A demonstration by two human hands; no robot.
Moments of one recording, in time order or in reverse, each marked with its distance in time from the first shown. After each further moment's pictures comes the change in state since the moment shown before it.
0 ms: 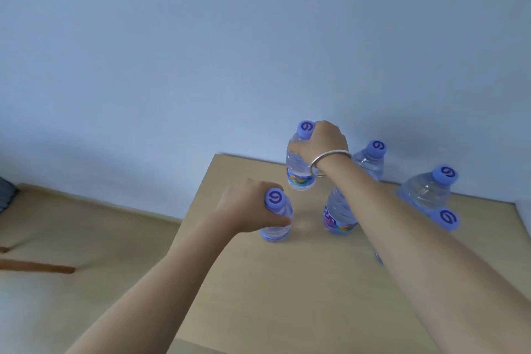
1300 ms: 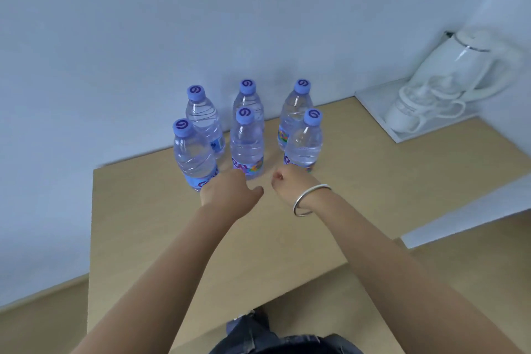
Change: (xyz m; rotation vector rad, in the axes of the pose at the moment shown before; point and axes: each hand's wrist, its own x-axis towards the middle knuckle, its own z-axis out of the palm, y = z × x) left_hand 0.003 0.057 0.094 0.295 -0.116 0.218; right_hand -0.168 0.109 -0.002 -0.003 -0.142 0.383
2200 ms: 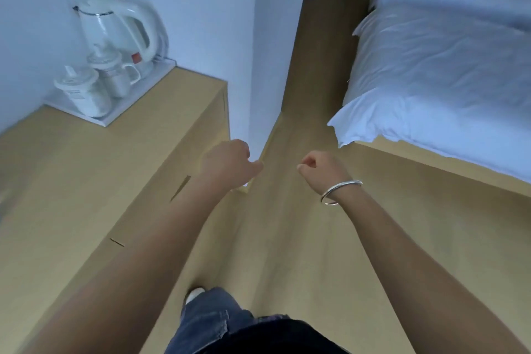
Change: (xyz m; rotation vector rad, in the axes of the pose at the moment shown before) left_hand -0.212 0.428 0.142 0.070 -0.286 0.923; right_hand -0.383 0.395 -0.087 0.351 0.743 0.739
